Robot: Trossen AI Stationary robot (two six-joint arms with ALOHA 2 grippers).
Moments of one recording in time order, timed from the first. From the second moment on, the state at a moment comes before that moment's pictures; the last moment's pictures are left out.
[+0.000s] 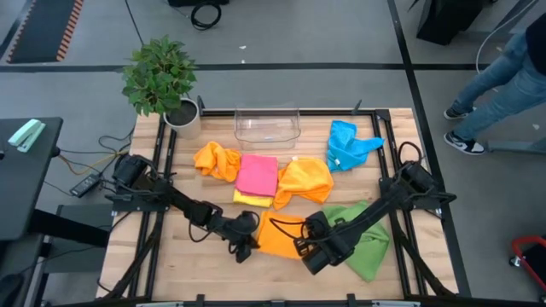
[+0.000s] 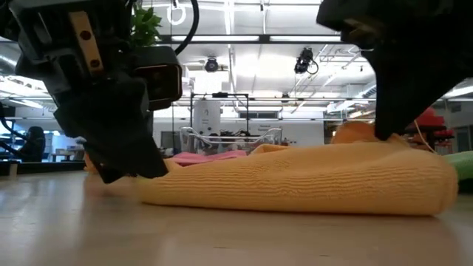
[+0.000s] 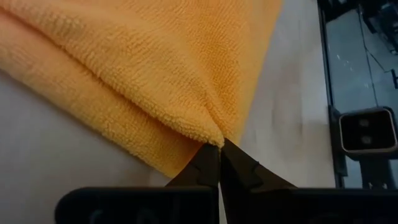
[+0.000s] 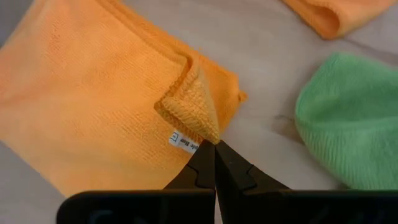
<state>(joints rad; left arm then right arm) -0.45 1.82 0.70 0.48 -0.05 -0.86 0.62 1.96 1.40 -1.01 0.42 1.81</state>
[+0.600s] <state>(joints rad) -0.50 1.82 0.70 0.50 -0.25 -0.94 0.55 1.94 1.43 -1.00 0.36 1.69</state>
